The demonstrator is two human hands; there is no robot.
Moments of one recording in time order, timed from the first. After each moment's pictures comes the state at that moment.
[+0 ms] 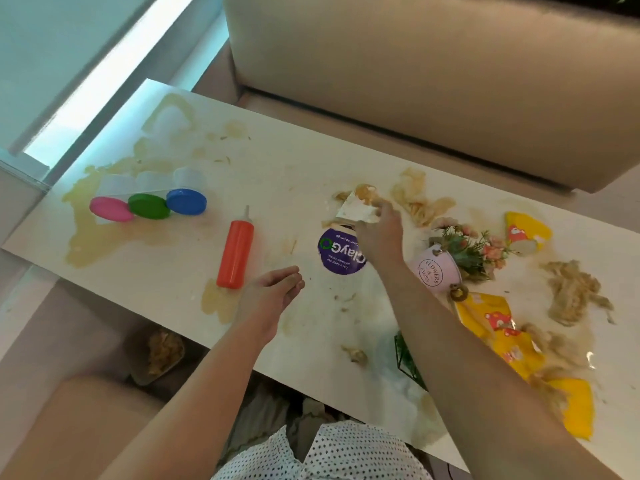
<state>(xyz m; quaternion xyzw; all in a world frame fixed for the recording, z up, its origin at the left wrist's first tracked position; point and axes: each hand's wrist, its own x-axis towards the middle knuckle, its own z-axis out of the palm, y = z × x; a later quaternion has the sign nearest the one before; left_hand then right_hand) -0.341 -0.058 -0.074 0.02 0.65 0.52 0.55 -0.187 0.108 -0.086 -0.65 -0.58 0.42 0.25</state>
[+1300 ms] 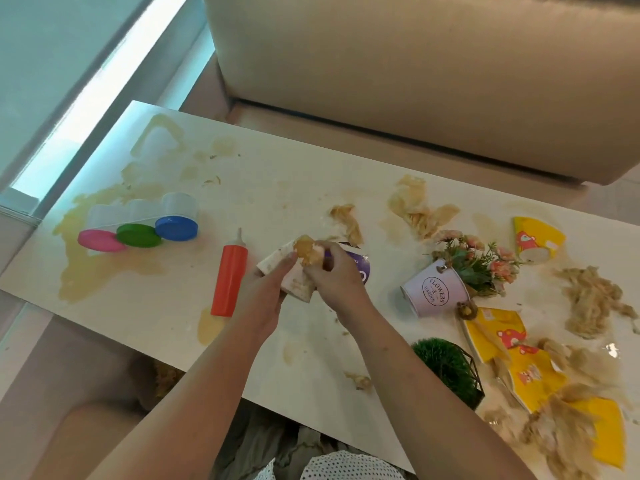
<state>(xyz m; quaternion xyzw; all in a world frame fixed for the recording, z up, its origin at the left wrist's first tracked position) -0.350 0.006 -0.050 0.06 0.60 0.56 0.57 -0.230 0.060 -0.070 -0.56 -0.43 0.67 0.22</state>
